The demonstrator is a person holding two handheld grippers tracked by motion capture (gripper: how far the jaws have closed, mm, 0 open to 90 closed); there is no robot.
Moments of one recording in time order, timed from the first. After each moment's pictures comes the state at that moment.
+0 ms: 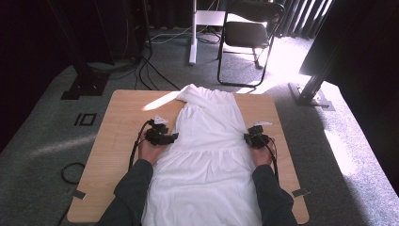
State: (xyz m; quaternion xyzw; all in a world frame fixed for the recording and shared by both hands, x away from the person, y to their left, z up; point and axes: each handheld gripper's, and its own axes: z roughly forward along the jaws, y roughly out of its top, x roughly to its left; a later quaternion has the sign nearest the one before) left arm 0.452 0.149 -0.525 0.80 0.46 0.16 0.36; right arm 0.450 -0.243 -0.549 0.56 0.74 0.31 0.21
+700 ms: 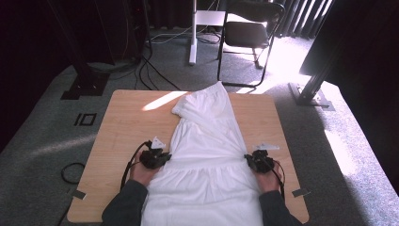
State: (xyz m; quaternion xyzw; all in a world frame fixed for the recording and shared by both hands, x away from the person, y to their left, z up) left arm 0.359 0.168 -0.544 0.84 0.39 0.13 0.34; right arm 0.345 -0.247 -0.555 0.52 0.76 0.34 0.18
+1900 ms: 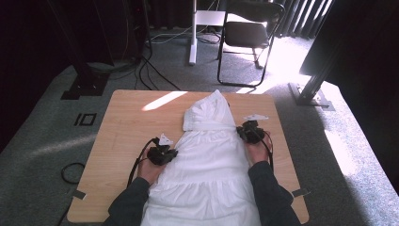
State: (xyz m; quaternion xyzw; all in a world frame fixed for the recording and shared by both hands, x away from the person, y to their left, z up) left arm 0.383 0.143 -0.546 0.84 0.39 0.14 0.35; right arm 0.437 -0.216 -0.501 0.50 0.76 0.35 0.22
